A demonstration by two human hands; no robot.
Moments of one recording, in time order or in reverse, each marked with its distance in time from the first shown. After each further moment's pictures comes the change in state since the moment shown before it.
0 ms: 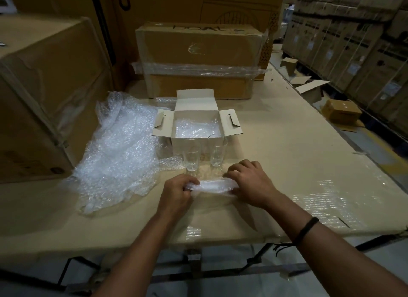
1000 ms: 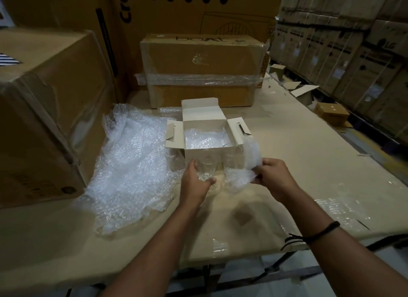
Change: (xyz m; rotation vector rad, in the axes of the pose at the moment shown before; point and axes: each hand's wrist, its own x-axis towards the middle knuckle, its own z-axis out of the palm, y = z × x) left_hand 0.062 -0.017 0.007 -0.090 -0.032 -0.263; right_hand 0.028 -0.018 -0.029 1.497 0.343 0.800
